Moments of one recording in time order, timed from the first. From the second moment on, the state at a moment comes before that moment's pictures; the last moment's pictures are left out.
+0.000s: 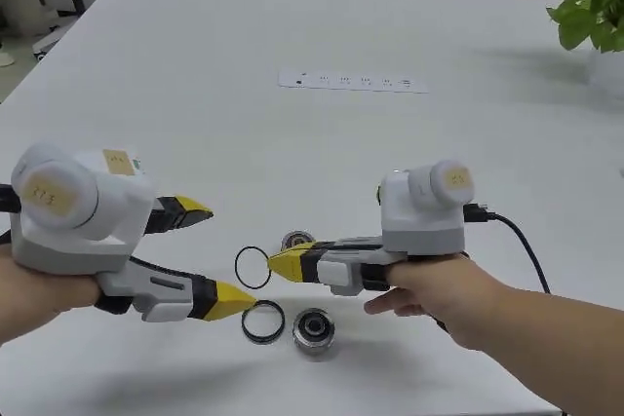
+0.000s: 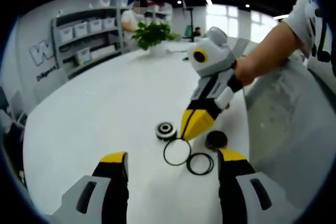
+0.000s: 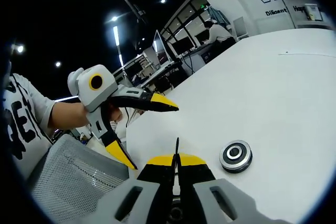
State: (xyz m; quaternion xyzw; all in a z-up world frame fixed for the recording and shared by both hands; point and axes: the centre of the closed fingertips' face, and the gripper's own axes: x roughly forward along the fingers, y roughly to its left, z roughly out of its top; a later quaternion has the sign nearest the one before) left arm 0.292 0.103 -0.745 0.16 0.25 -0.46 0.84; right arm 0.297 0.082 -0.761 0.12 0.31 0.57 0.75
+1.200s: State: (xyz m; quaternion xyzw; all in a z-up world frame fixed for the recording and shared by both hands) left arm 0.271 0.105 -0.758 0.17 0.26 -0.48 0.82; right arm 0.262 0.084 -0.777 0.10 0.36 0.61 0.70
